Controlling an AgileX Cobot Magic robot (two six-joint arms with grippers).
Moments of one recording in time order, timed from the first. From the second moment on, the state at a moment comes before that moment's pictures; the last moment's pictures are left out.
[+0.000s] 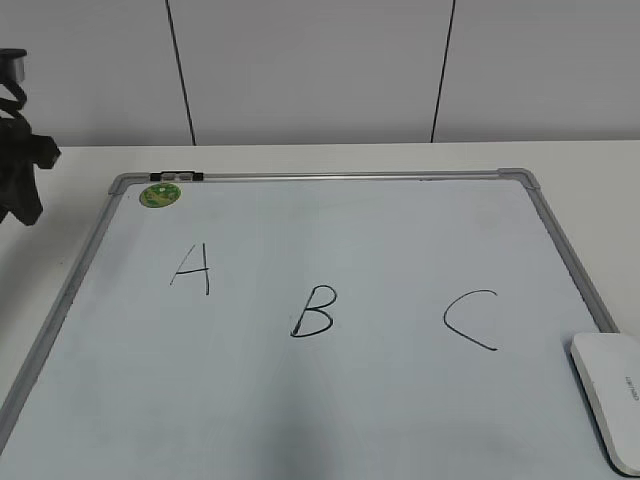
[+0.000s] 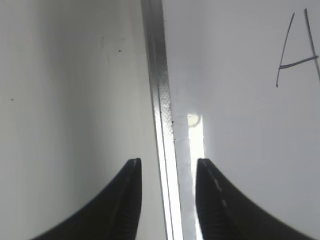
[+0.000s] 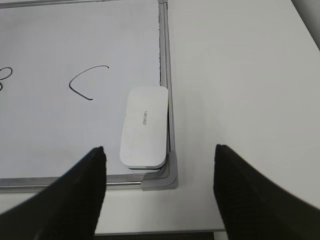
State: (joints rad) left arm -0.07 1.77 -1.39 -0.03 1.07 -0.02; right arm 0.02 -0.02 -0.49 -0.02 1.14 0.02
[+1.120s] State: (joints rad) left arm -0.08 2.08 -1.40 0.01 0.96 -0.08; right arm 0.02 -0.02 -0.49 -0.02 1.14 0.02
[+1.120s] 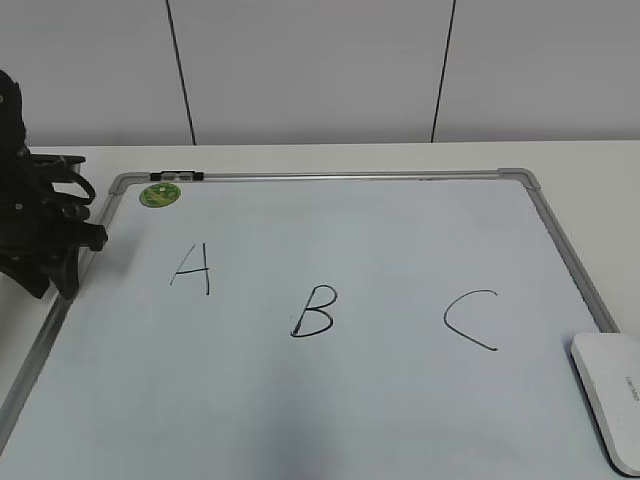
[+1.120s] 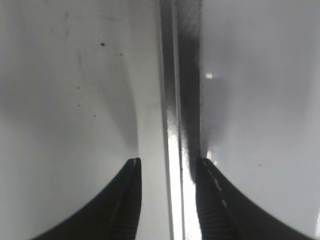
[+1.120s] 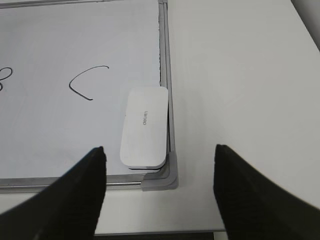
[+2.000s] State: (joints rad) left arm -0.08 2.10 -1.41 -0.03 0.94 -0.08; right arm 0.02 -0.02 -0.49 -0.02 1.14 0.02
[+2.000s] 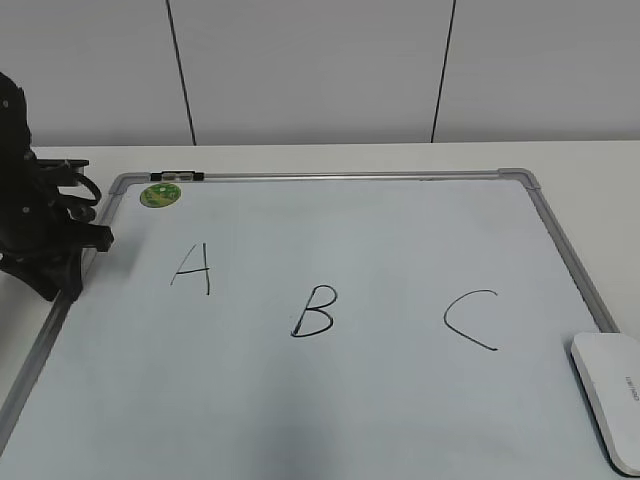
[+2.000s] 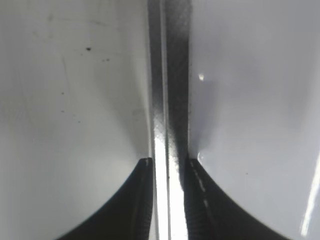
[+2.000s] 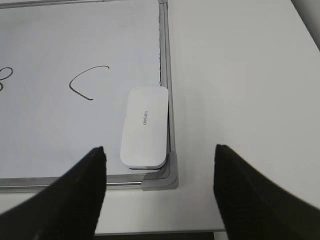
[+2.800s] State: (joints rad) left arm -0.08 2.11 -1.42 -0.03 0.95 -0.09; right arm 0.02 -0.02 -0.49 0.04 1.14 0.02
